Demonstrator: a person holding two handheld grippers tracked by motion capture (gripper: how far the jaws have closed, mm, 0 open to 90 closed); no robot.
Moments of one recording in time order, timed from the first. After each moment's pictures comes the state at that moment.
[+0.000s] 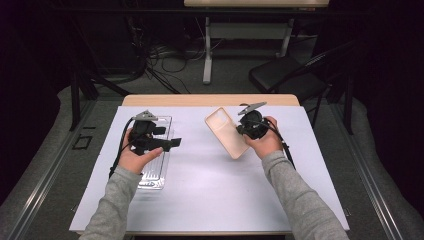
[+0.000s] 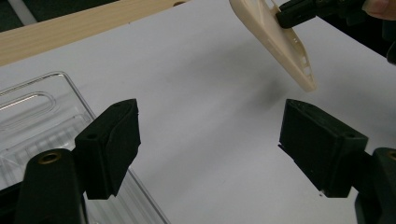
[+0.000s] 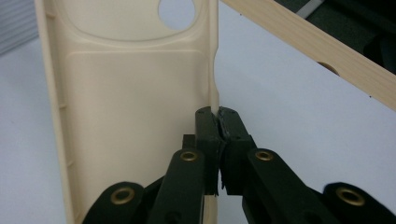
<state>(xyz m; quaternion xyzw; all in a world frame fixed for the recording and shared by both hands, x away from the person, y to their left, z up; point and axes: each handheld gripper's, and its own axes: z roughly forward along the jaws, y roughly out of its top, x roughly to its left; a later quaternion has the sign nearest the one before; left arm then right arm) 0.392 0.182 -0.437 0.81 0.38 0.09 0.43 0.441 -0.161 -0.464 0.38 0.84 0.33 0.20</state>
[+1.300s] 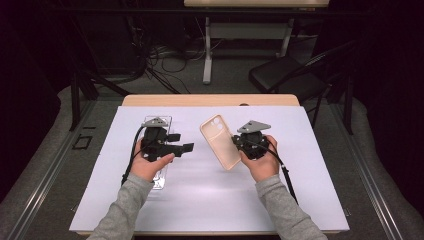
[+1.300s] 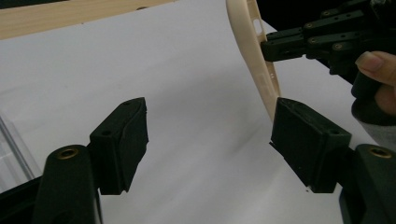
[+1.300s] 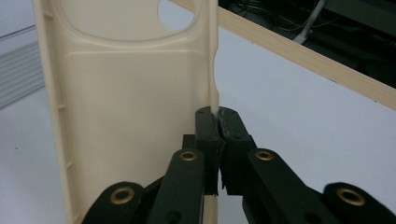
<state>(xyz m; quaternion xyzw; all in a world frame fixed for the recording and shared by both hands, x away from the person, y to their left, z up) 0.378 0.152 -0.449 0.79 0.38 0.04 0.48 0.378 -0.148 -0.471 0.38 0.80 0.39 0.25</state>
